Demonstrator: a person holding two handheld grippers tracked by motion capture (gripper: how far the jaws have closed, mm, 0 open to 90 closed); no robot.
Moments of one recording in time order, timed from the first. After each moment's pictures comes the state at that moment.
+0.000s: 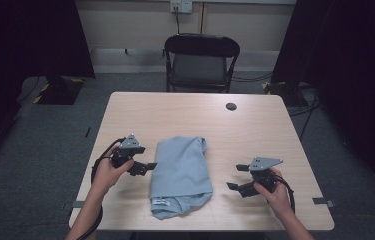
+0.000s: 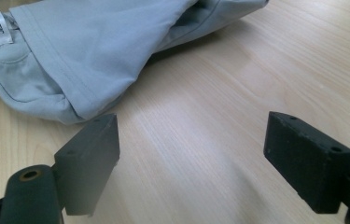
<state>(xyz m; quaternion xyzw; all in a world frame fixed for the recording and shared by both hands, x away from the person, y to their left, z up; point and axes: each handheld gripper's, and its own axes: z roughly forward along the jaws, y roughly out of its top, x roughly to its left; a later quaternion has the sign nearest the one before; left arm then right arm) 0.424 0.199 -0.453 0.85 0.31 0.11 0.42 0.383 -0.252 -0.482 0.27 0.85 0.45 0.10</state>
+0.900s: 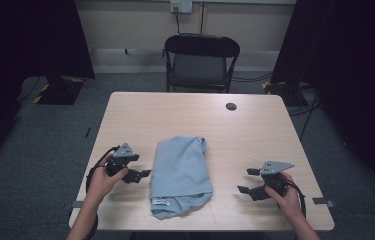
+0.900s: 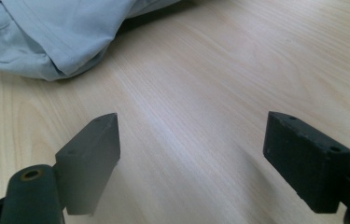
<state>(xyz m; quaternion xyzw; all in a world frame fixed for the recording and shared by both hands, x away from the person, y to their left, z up) 0.410 0.217 -0.476 0.85 0.32 0.12 0.41 0.375 -0.286 -0.491 0.29 0.85 0.44 0.10</state>
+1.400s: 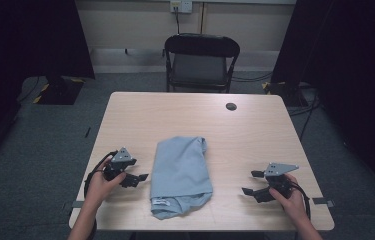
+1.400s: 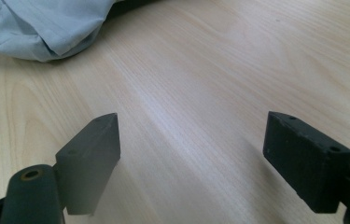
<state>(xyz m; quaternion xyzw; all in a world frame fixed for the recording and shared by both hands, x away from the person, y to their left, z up) 0.402 0.225 -0.491 0.85 0.32 0.12 0.39 0.371 -0.300 -0.496 0.29 0.85 0.43 0.10</state>
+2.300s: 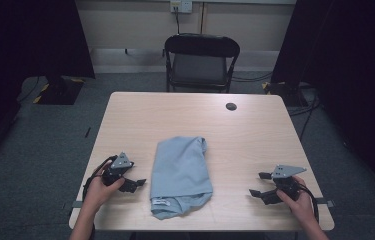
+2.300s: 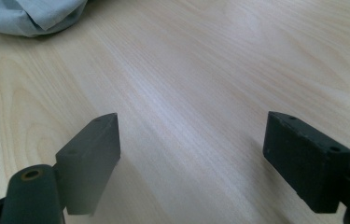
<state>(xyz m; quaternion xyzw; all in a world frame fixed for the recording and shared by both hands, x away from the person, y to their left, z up) 0.394 0.230 -0.502 0.86 0.30 0.13 0.38 0.365 -0.322 -0.497 0.30 0.85 0.41 0.11</state>
